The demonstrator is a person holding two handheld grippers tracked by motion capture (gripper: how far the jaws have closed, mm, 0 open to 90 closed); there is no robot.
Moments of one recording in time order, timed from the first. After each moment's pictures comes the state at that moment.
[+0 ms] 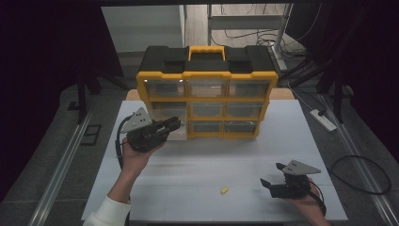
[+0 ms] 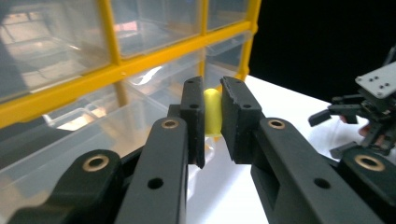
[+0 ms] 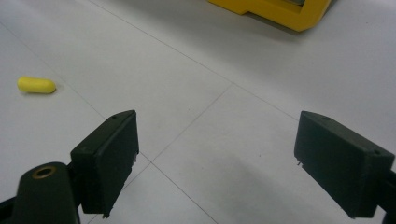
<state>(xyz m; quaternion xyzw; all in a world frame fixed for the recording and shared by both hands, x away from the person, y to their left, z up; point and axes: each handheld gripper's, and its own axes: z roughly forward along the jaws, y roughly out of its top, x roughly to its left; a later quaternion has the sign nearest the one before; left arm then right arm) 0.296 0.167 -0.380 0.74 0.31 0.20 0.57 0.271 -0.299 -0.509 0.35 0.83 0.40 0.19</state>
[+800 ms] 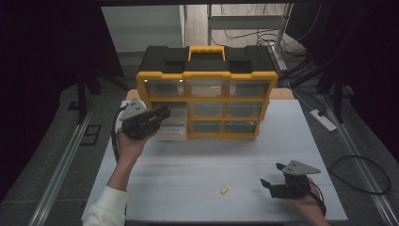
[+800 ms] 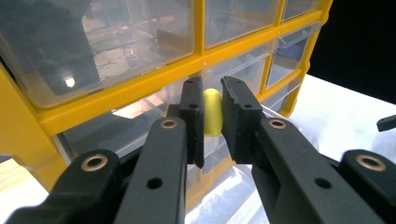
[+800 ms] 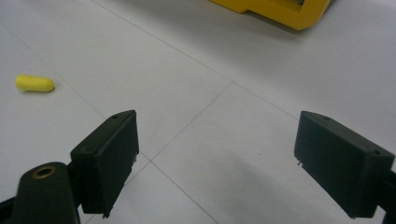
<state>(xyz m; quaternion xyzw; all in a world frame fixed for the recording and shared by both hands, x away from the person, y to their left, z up) 0.328 0.187 -0.387 0.73 0.35 0.24 0.53 0.271 -0.299 -0.510 0.35 0.83 0.40 0.19</state>
